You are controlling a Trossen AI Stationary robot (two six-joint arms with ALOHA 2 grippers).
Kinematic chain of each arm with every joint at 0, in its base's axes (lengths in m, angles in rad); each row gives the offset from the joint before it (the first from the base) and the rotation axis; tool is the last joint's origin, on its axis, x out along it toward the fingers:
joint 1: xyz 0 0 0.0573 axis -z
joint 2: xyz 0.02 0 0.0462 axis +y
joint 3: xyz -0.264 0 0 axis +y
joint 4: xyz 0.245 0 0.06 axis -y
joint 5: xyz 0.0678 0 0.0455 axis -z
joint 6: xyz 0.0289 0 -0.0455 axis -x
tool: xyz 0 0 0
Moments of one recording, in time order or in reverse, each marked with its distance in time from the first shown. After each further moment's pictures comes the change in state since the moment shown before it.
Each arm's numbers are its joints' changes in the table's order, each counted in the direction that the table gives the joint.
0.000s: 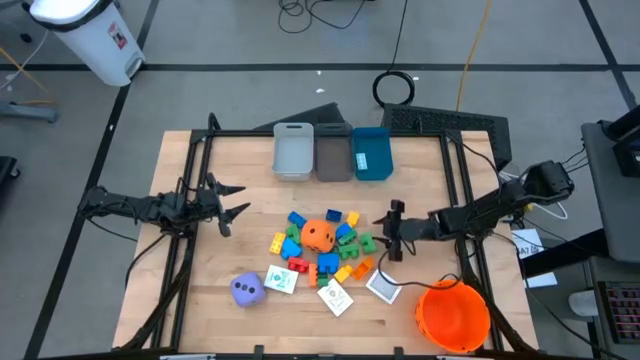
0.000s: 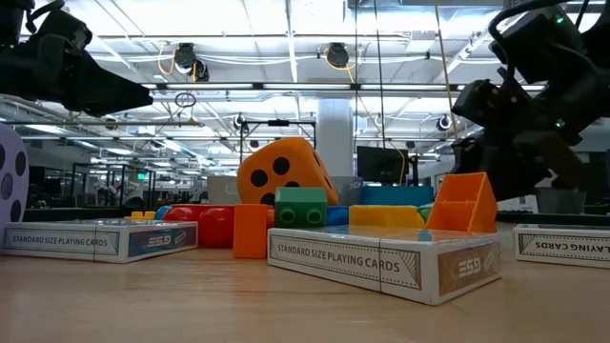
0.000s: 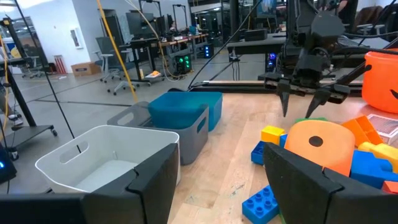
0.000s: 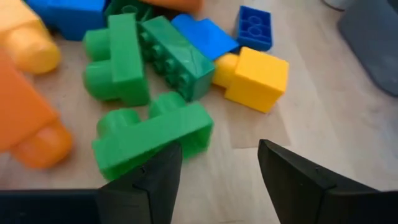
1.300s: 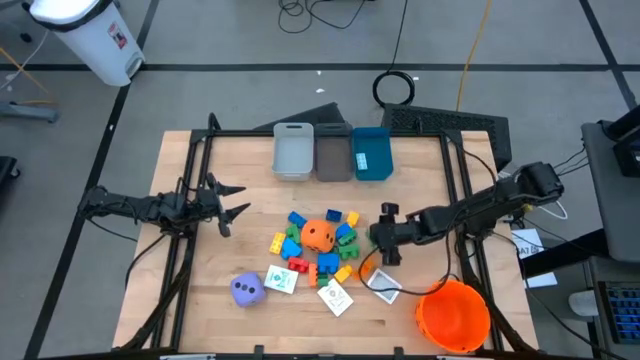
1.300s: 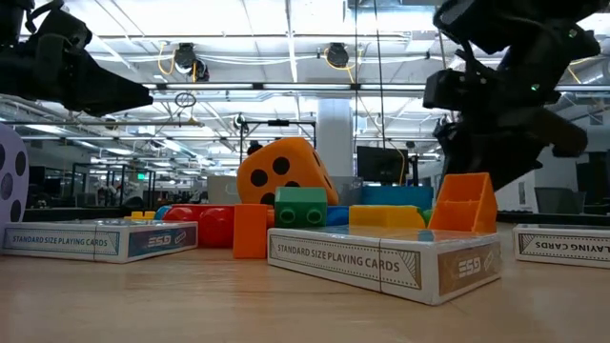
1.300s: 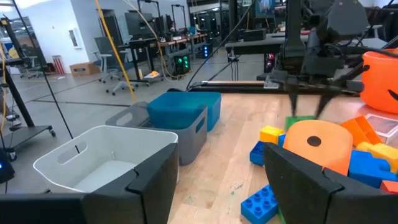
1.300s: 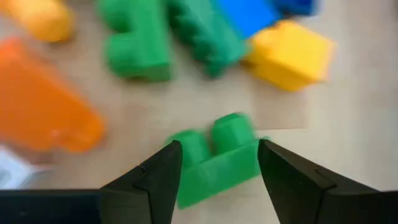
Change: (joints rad) left arm 0.000 0.000 0.000 0.001 0.006 0.000; right arm -0.020 0.106 -0.379 -0.640 -0.051 -0.068
